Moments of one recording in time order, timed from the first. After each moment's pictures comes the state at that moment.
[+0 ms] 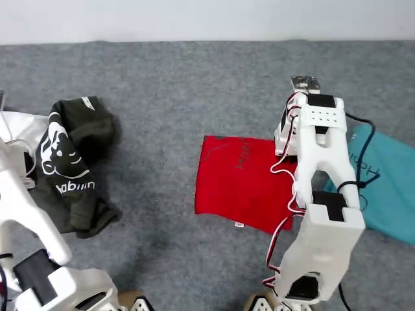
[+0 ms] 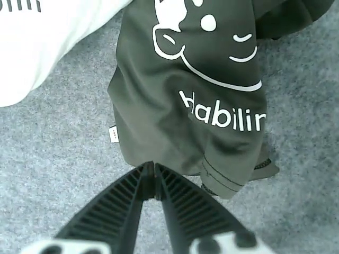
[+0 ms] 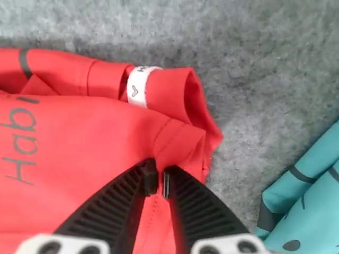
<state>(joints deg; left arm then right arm) -40.8 -3.9 1.0 98.2 -12.1 2.8 25.0 -10.7 80.2 2.6</state>
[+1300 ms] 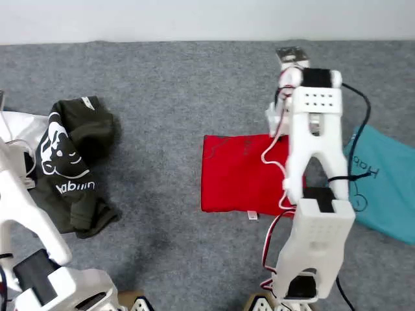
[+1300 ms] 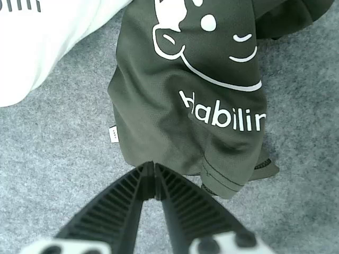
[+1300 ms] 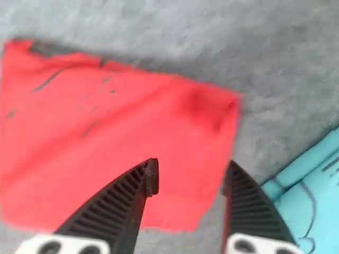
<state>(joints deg) -40.8 -3.9 1.0 98.2 -12.1 -3.5 28.7 -36.0 99.3 9.4</state>
